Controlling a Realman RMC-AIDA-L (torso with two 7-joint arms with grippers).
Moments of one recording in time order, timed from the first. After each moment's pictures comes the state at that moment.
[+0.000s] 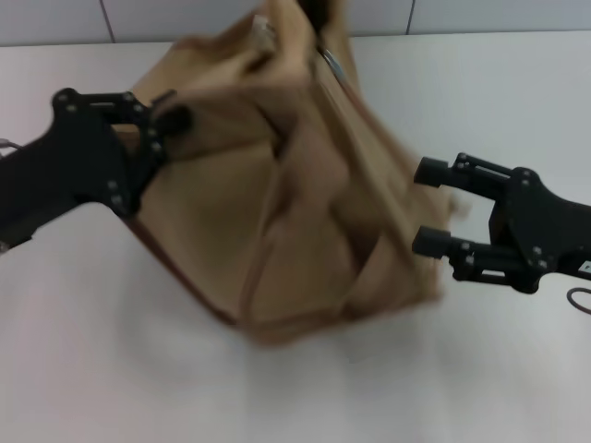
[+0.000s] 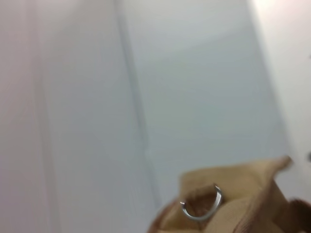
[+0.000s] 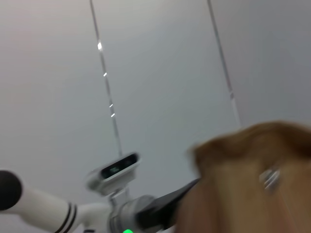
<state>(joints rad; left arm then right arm) -0.37 -2.07 0.82 0.56 1.44 1.77 -0.74 0.47 2.08 -0.51 -0.44 -1.90 -1.97 1.07</state>
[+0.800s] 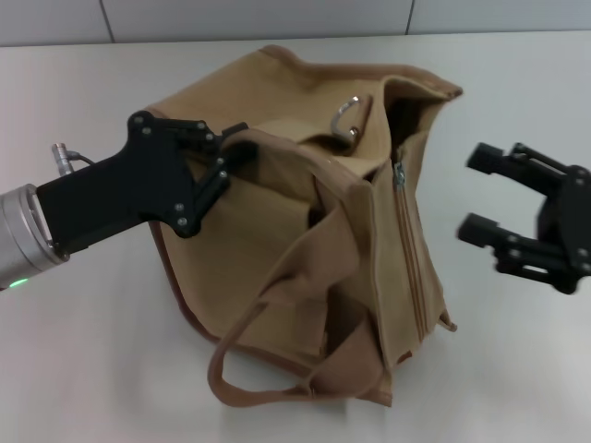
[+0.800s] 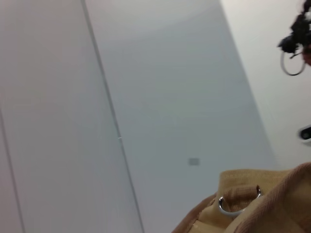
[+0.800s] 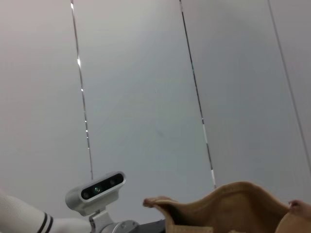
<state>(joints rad) -0.42 -2.07 0.98 0.50 1.42 1.71 -0.67 0.40 2.07 -0.41 -0.43 -1.89 -2.00 0.97</state>
